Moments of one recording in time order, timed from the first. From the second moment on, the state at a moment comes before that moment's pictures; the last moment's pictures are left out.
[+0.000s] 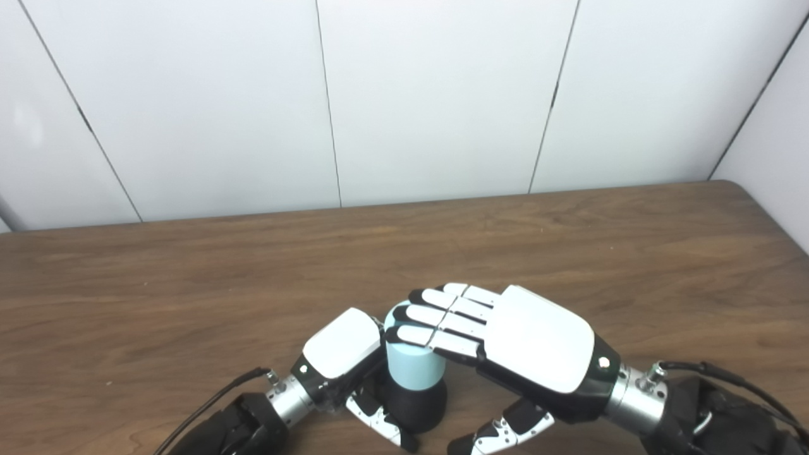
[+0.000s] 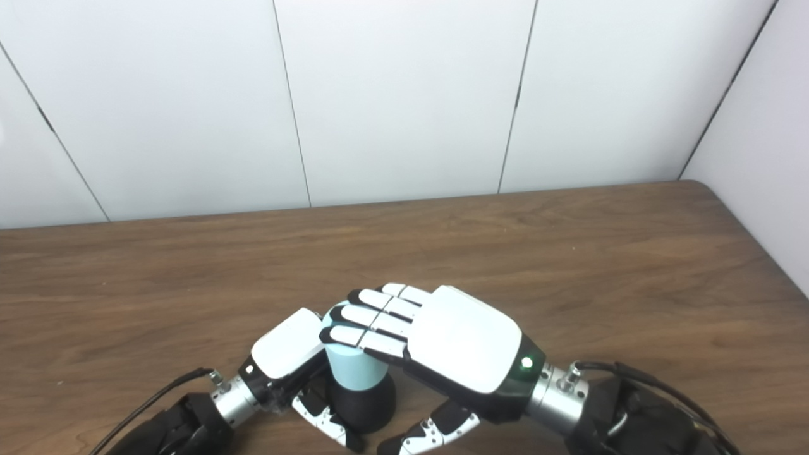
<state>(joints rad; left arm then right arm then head) -0.41 0.36 -0.68 0.29 0.80 -0.48 0.16 -0.09 -0.42 0.18 -0.72 -0.80 -0.32 0.53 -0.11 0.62</state>
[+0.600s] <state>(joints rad) -0.41 0.36 -0.68 0.29 0.80 -0.48 0.16 -0.06 -0.42 0.20 -0.69 -0.83 -0.33 0.49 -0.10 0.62</state>
